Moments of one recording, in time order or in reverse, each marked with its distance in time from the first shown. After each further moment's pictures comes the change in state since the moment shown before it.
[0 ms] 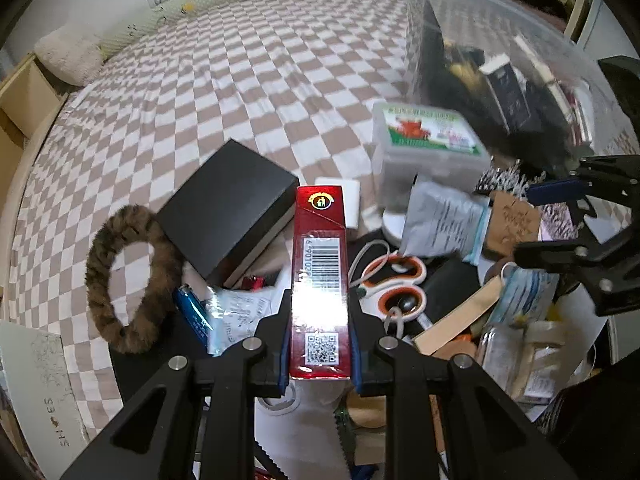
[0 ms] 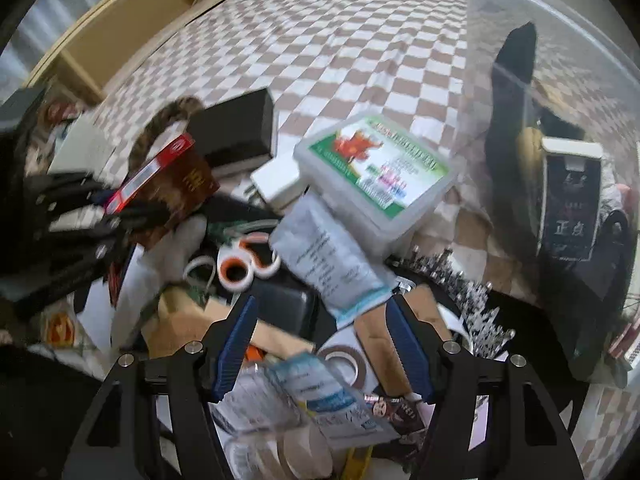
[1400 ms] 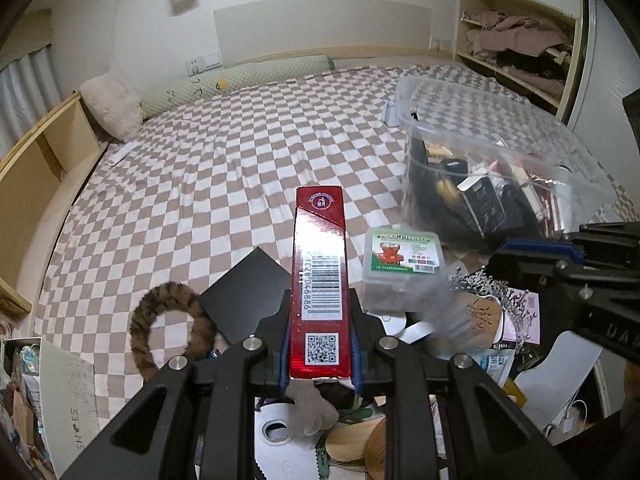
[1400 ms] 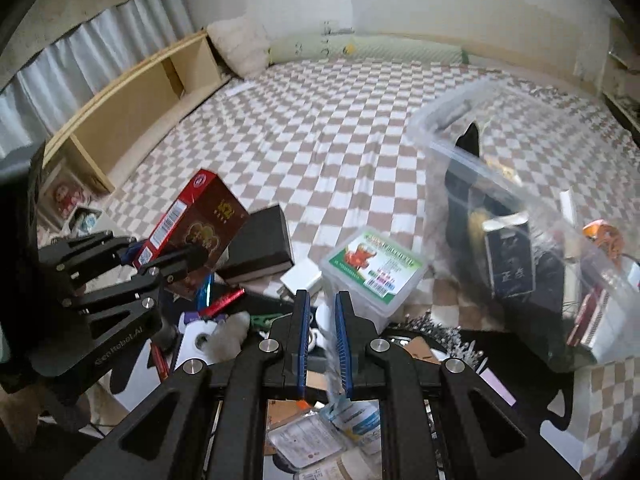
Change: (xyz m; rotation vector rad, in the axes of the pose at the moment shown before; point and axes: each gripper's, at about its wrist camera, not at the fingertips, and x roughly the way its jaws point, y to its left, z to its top) left arm -0.099 -0.013 0.027 -0.073 -0.311 0.056; right arm -0.101 0.033 0.014 0.150 -0.346 -0.065
